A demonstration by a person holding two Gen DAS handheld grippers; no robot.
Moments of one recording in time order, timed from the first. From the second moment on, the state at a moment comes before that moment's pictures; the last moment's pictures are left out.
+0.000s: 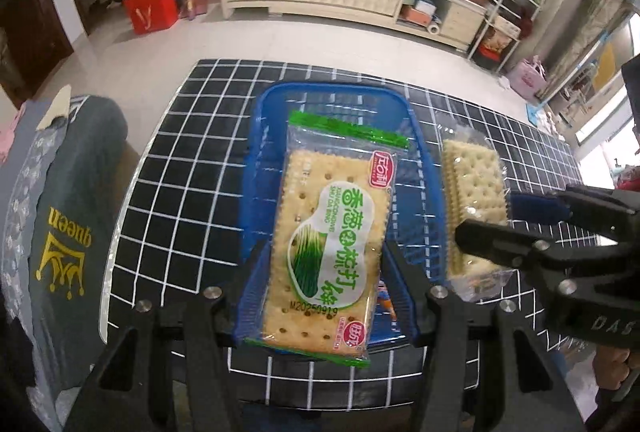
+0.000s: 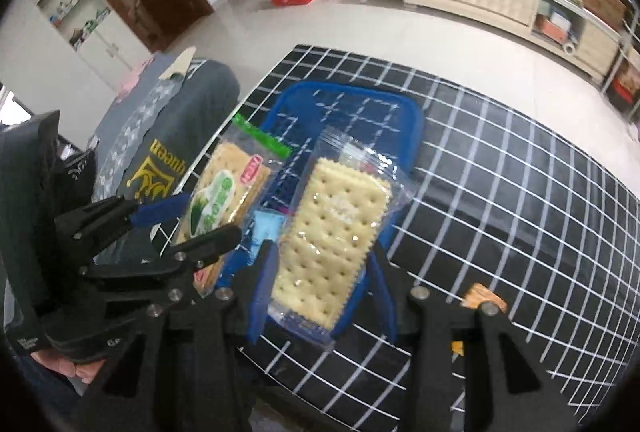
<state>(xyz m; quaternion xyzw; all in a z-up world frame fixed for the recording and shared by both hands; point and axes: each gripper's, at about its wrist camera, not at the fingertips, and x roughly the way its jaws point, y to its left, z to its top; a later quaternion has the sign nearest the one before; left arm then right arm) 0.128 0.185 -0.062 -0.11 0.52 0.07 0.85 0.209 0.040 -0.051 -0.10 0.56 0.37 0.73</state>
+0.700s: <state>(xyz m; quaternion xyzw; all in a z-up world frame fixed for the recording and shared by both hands) 0.135 0.194 -0.102 -0.11 0.55 0.05 0.83 0.213 0.063 -0.095 -0.14 0.57 0.33 0.73</state>
